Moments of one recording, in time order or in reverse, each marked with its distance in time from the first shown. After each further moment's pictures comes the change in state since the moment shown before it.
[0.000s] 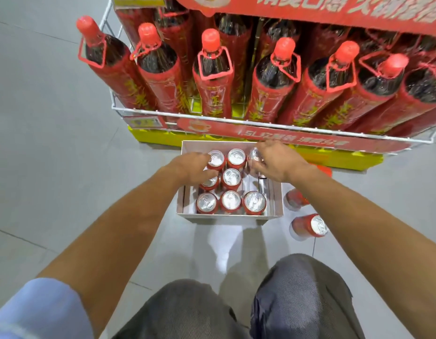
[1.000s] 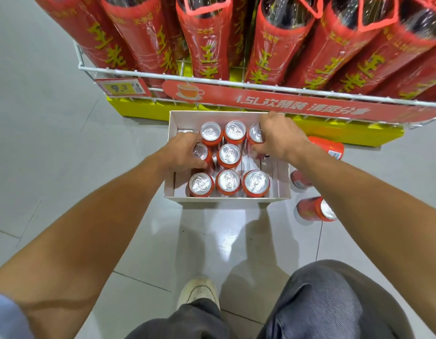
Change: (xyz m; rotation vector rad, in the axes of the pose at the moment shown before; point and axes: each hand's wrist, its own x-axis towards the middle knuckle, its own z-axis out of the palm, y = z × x) left_hand 0.024 -0.019 0.056 -0.342 0.151 -0.016; right_hand 0.030 0.007 0.050 -0.024 0.141 0.058
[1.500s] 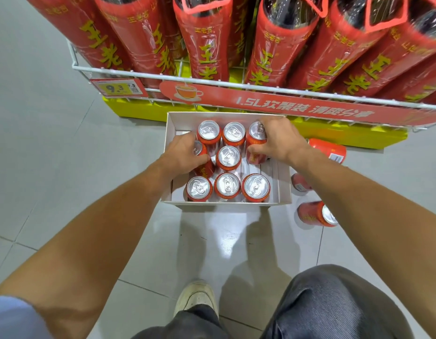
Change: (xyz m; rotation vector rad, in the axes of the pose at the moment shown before) left_hand 0.017 -0.001 0.020 -0.080 0.115 -0.122; right_hand 0.018 0.012 0.020 0.216 0.018 0.057
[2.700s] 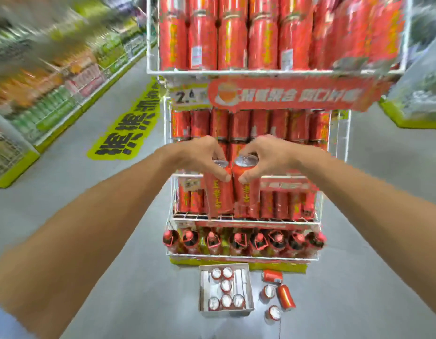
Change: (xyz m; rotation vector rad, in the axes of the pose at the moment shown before) left_hand -0.263 0.516 -0.692 0.187 -0.208 0.510; right_hand -0.202 -0.213 -0.802 -0.029 0.028 -0.457
